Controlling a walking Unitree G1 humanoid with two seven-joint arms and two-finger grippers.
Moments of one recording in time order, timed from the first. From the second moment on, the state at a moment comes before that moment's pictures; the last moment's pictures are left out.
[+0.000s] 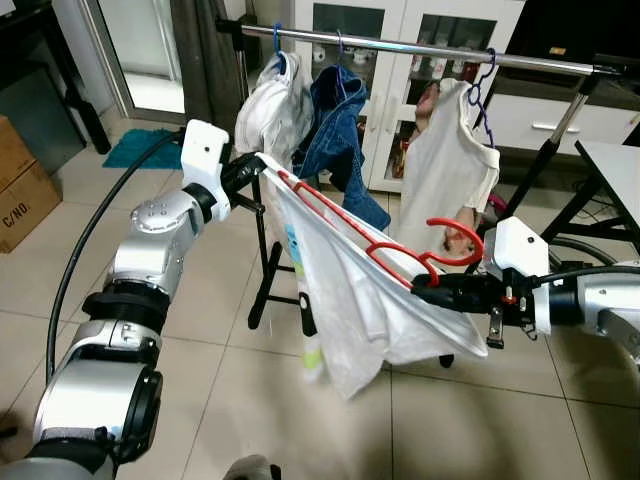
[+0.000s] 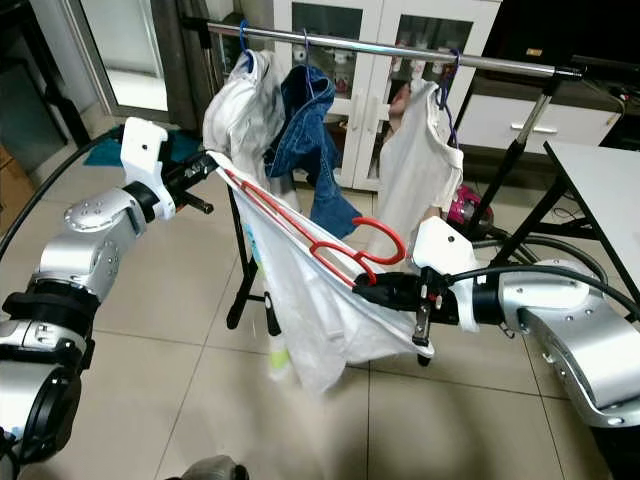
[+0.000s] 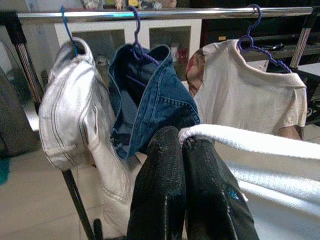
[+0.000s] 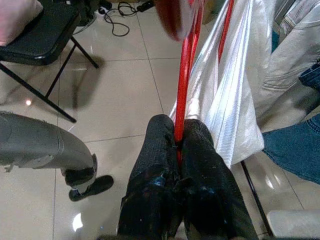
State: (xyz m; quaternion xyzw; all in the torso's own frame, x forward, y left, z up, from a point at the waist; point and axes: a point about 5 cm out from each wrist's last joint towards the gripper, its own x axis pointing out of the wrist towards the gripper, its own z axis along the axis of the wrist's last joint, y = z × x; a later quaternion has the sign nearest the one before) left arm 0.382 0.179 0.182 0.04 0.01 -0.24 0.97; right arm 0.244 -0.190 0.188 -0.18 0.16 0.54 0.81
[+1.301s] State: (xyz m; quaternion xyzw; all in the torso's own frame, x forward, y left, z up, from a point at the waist) left arm 0.299 0.065 0.160 -0.02 0.04 -0.53 0.84; right arm 0.330 -0.188 0.201 0.23 -0.07 0.05 0.97
